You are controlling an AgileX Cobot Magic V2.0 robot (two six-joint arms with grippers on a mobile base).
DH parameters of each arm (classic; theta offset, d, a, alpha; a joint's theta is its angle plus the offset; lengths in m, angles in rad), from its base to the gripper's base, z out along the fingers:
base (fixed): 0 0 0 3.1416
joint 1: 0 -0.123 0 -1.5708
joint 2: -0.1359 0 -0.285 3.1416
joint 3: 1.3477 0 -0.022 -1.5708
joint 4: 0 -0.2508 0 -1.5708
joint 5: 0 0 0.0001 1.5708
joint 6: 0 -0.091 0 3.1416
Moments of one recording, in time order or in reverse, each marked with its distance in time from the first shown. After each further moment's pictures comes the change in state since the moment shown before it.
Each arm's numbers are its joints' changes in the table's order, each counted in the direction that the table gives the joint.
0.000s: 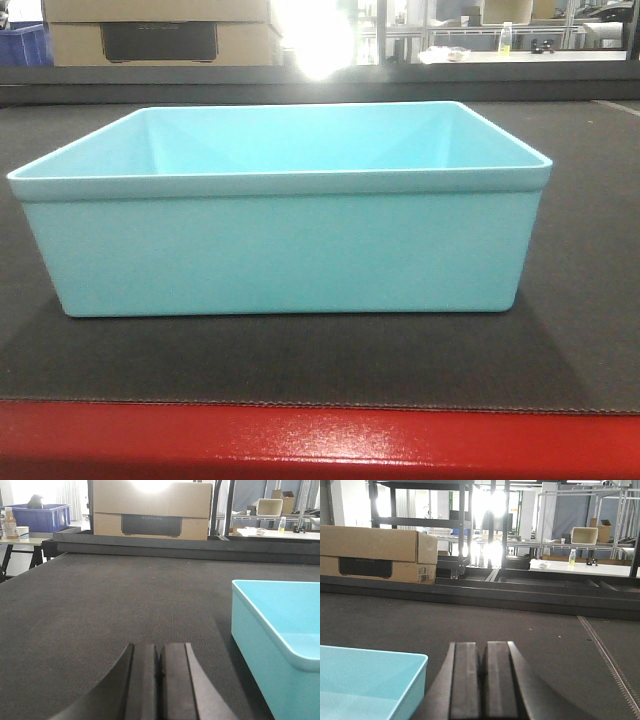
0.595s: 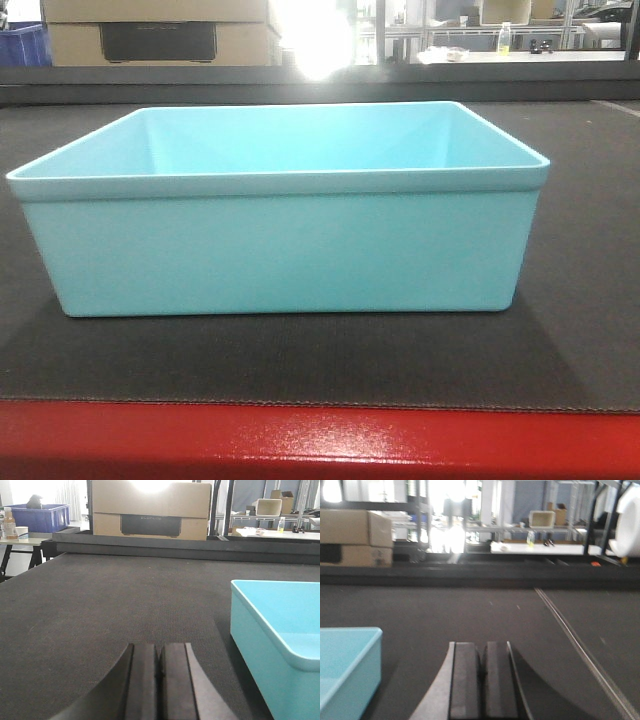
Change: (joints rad) left arm 0.000 0.000 0.000 0.000 0.000 0.000; right arm 0.171 0.122 0.168 -0.136 -0.009 0.098
